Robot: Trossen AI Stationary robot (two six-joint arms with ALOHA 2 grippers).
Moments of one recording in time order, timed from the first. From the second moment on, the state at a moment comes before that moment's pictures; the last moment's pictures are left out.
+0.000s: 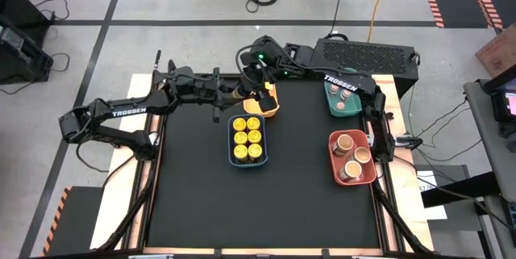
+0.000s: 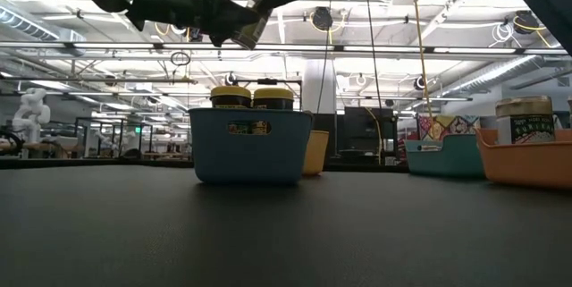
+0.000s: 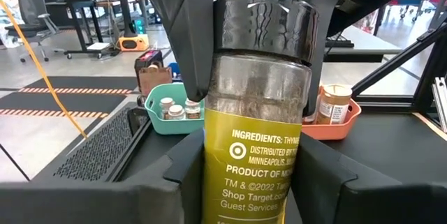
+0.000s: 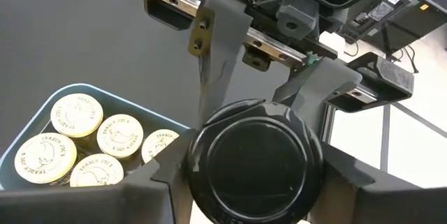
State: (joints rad) left arm 0.51 1.20 0.71 0.40 0.46 0.09; right arm -0.33 2.05 2.29 -0.98 -0.29 -0.73
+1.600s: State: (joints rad) left arm 0.53 0.94 0.36 0.36 0.07 0.03; right arm -0.49 2.27 2.22 -1.02 -0.19 -0.55
